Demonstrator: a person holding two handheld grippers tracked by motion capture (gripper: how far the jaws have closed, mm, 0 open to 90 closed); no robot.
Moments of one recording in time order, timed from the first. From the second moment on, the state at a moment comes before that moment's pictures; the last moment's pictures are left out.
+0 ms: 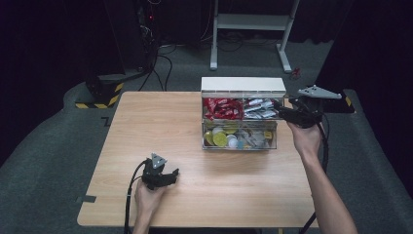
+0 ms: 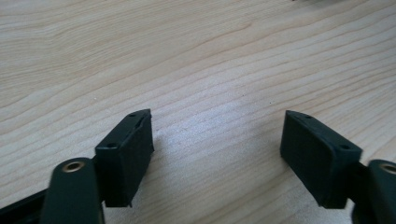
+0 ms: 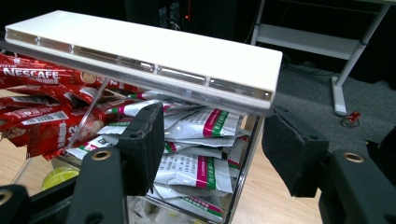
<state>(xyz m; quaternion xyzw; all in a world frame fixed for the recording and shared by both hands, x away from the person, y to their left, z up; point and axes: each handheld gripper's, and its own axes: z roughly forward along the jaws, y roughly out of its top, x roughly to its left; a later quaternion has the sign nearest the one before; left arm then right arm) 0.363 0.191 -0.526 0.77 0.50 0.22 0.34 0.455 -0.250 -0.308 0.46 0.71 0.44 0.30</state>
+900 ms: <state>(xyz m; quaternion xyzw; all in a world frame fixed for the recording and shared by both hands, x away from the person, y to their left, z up) 0.386 0.185 -0.457 0.73 0.47 0.19 0.45 0.459 -0.246 -0.302 0.45 0.71 0.44 0.31</state>
